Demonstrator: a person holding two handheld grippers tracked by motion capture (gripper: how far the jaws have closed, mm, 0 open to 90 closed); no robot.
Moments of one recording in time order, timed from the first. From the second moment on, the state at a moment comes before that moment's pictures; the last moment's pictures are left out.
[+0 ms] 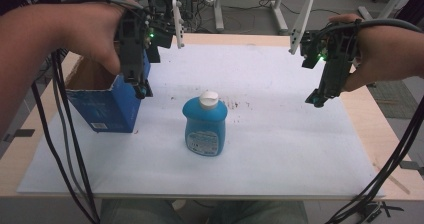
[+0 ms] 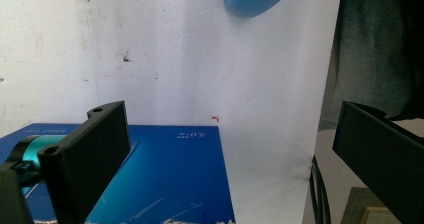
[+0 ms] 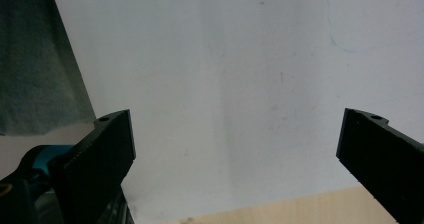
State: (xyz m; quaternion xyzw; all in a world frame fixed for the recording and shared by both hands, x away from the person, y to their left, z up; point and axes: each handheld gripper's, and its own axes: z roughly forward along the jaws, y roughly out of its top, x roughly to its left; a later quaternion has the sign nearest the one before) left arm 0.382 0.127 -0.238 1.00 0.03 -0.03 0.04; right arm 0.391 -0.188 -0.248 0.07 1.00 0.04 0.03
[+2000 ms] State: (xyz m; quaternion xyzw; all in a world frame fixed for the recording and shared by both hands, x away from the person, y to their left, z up) left arm 0.377 0.128 -0.242 1.00 0.03 -0.03 0.04; right arm 0.340 -0.121 -0.390 0.12 0.90 0.41 -0.04
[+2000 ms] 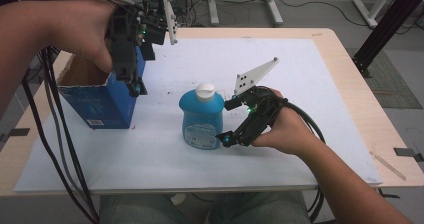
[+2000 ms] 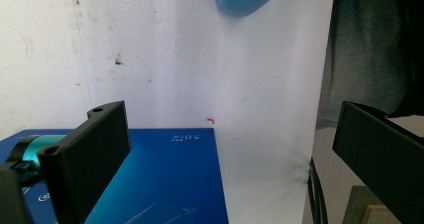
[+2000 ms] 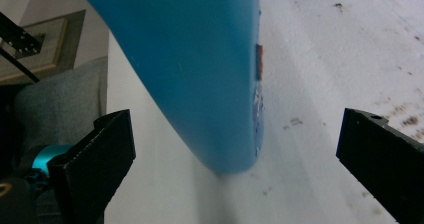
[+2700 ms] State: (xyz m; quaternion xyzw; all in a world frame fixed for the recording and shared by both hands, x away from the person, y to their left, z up) left arm 0.381 0.128 -0.245 1.00 0.03 -0.03 0.04; right arm 0.338 -0.098 -0.415 0.13 0.87 0.47 -0.03
